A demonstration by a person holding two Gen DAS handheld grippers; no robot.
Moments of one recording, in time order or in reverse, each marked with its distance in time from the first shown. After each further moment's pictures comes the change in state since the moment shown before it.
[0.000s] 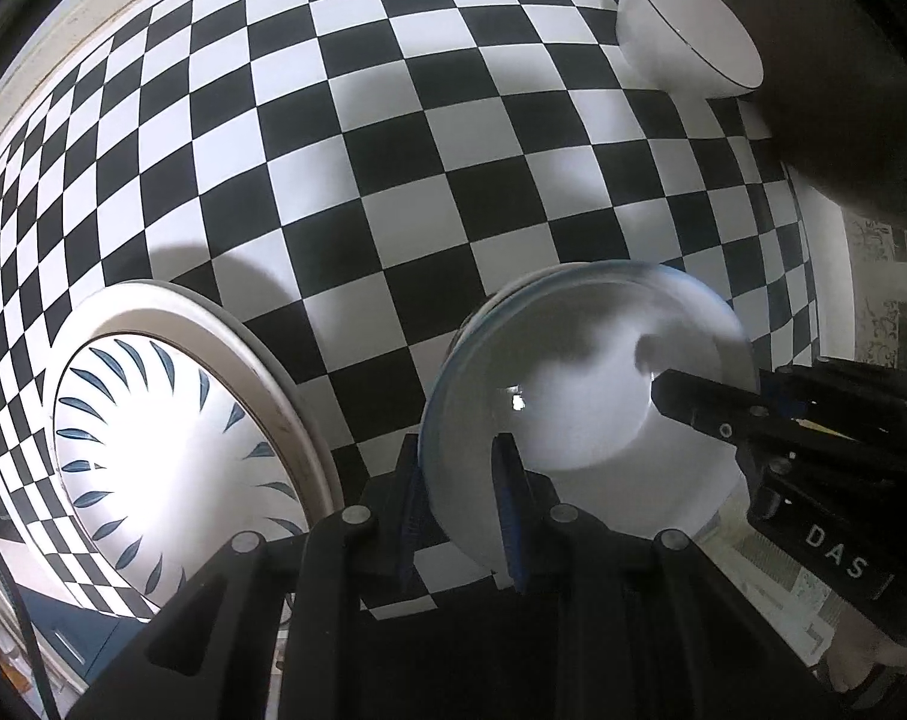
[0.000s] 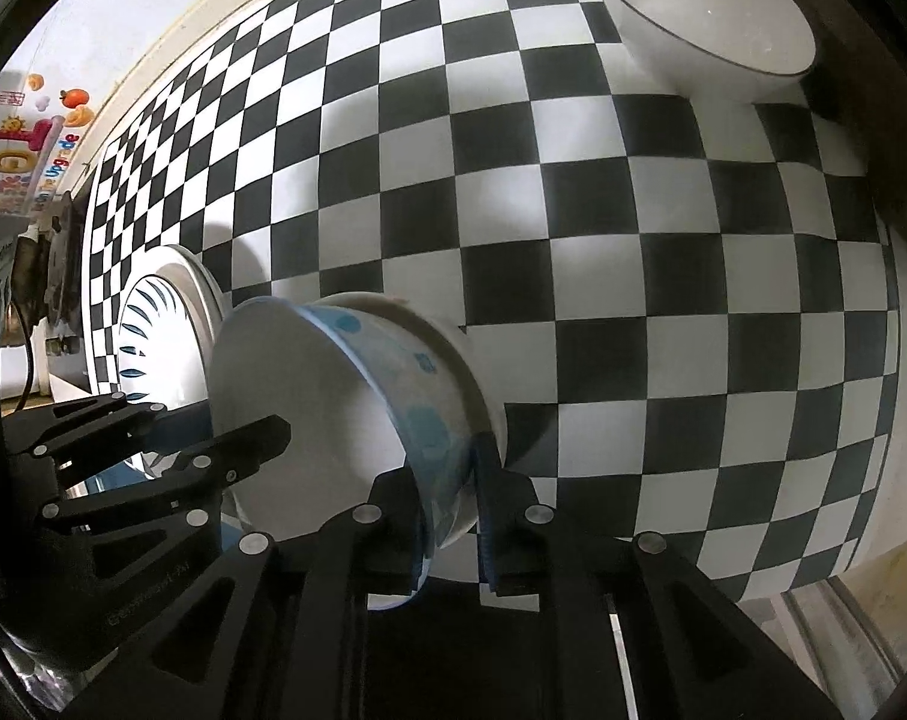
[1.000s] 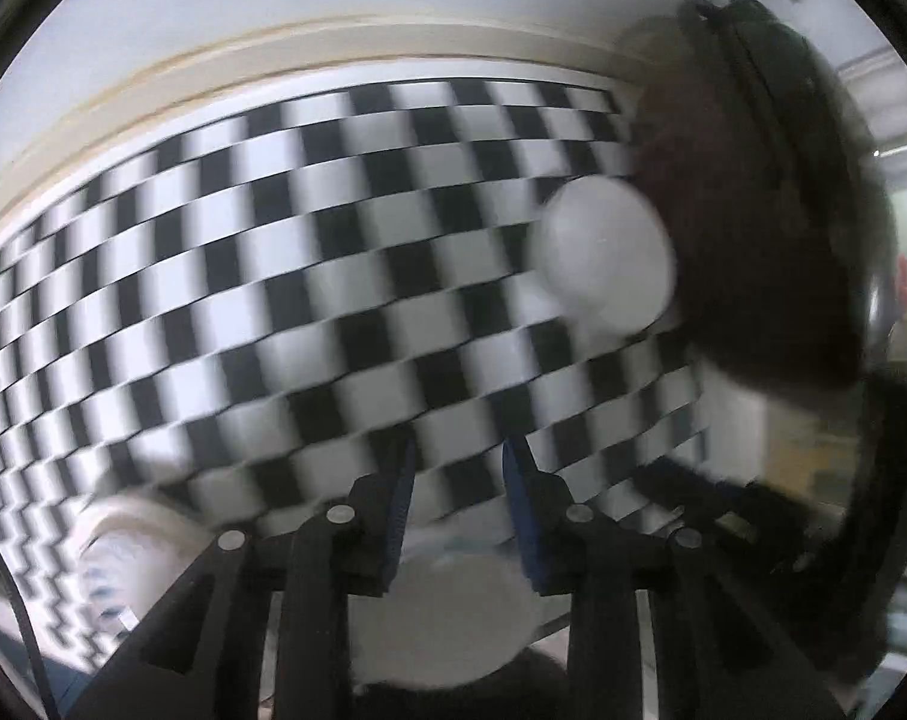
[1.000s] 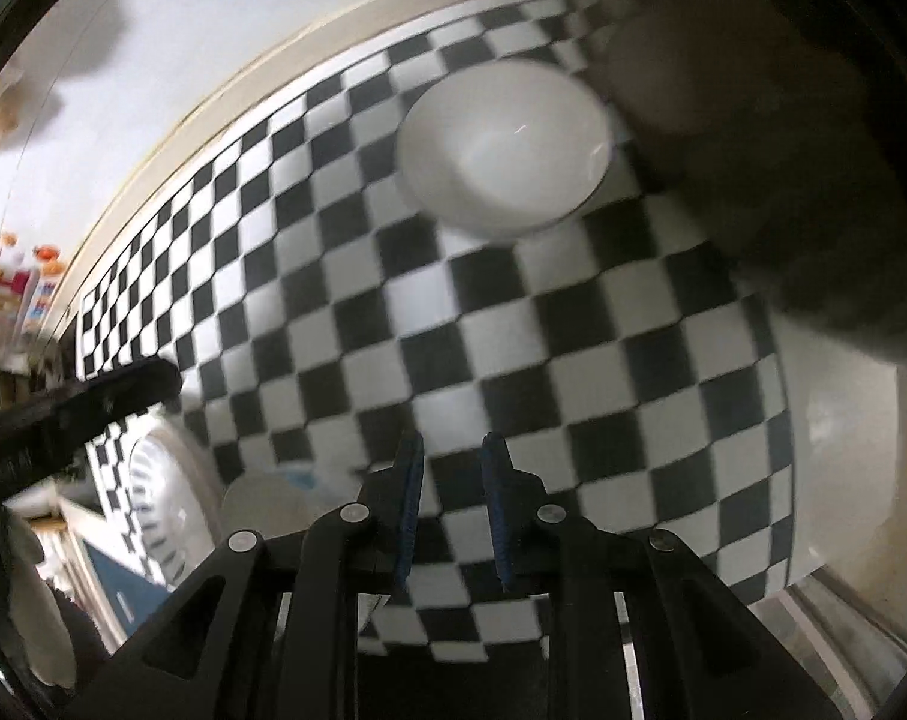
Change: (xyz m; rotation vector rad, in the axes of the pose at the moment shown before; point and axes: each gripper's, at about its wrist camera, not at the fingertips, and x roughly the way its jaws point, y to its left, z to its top) left arm -0.079 -0.027 0.118 -0.021 -0.149 -0.156; right arm -0.081 -0.081 0.033 0.198 -0.212 -0.038
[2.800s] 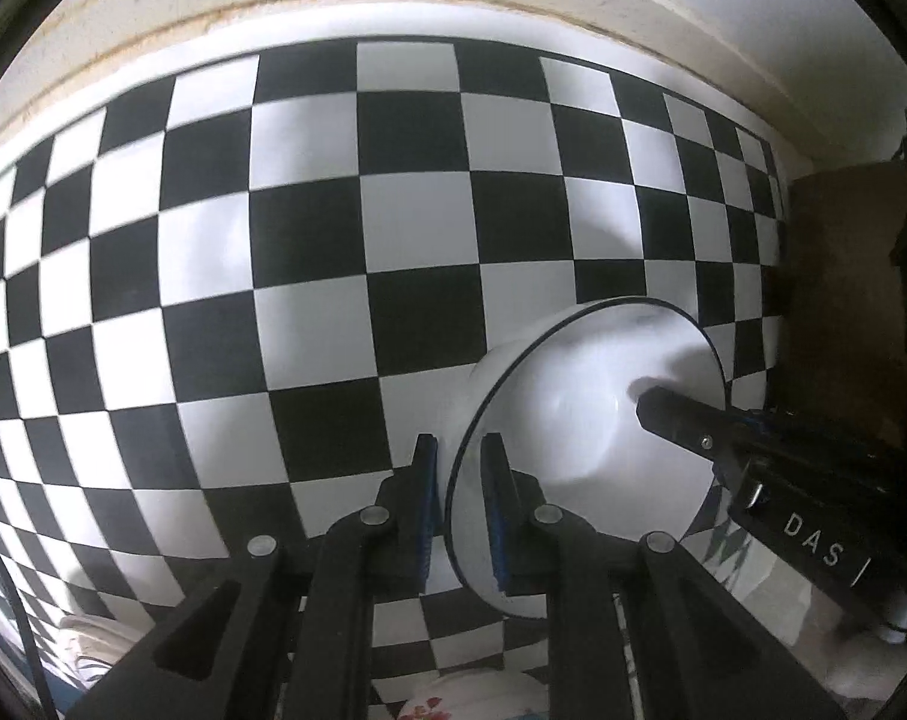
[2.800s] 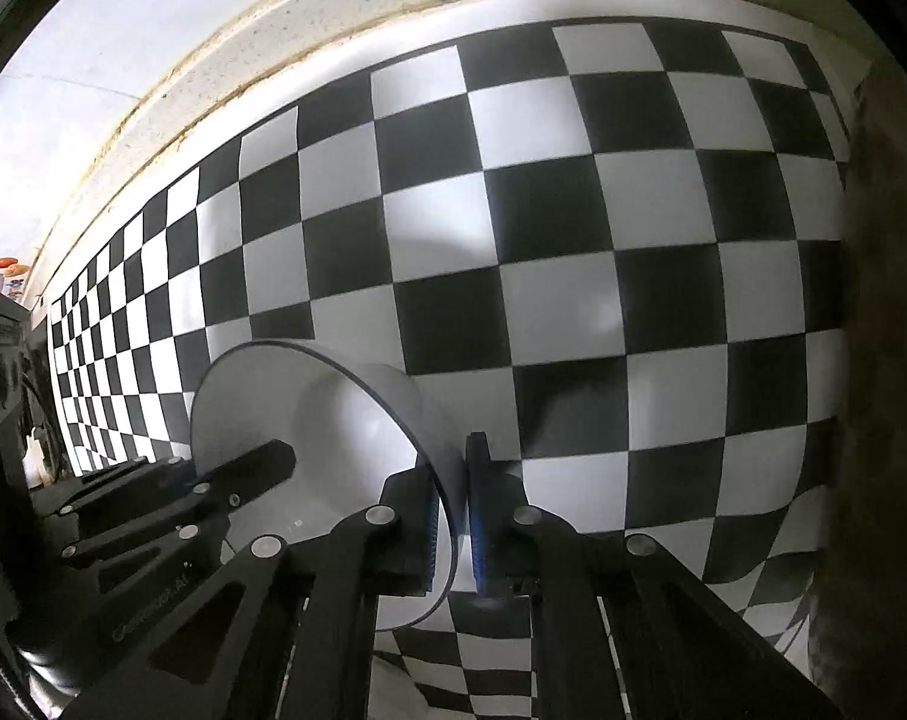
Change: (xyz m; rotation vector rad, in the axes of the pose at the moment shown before) left arm 0.070 0.100 0.074 -0.158 0.086 0.035; right arm 0.114 0.067 0.166 -0.128 0.214 0.002
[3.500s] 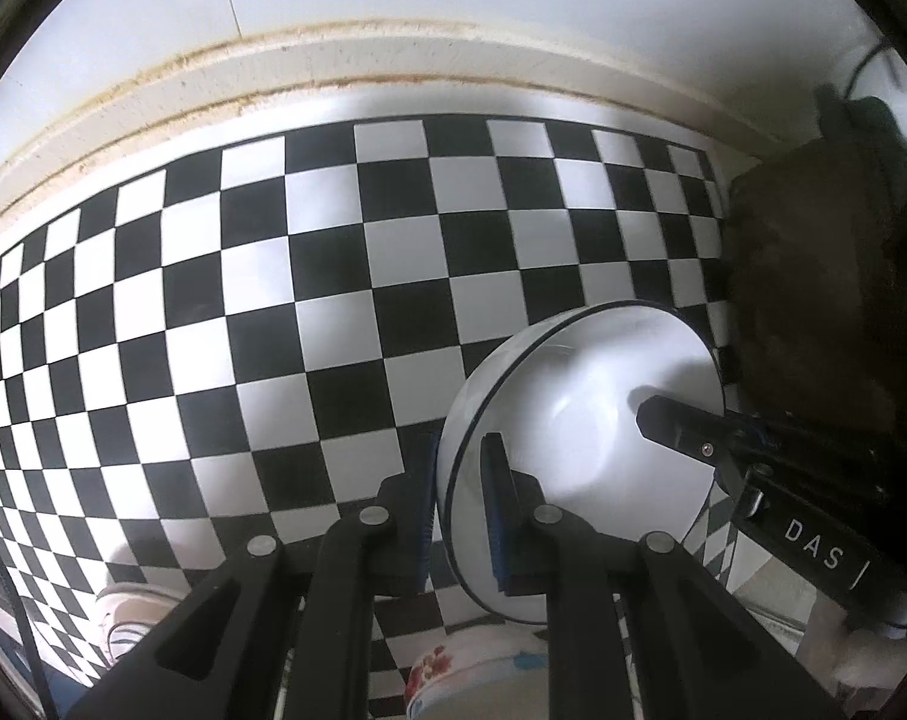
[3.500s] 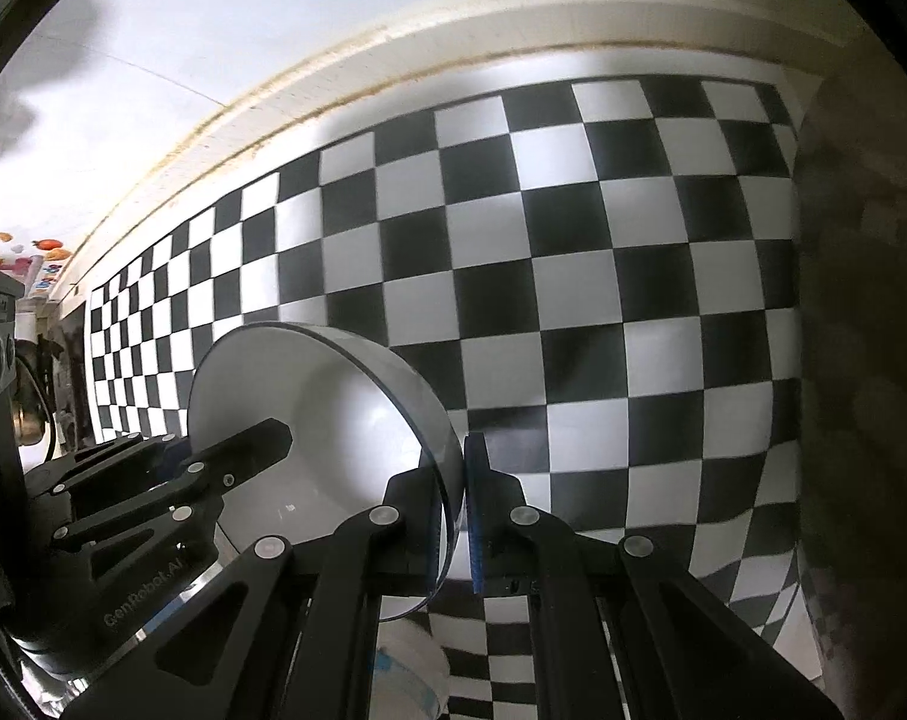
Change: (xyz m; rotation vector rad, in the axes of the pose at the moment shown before) left arm -0.059 -0.027 -0.030 0.064 -0.109 0.019; right arm -0.053 0.023 -0.039 -0.041 -0.091 0.033
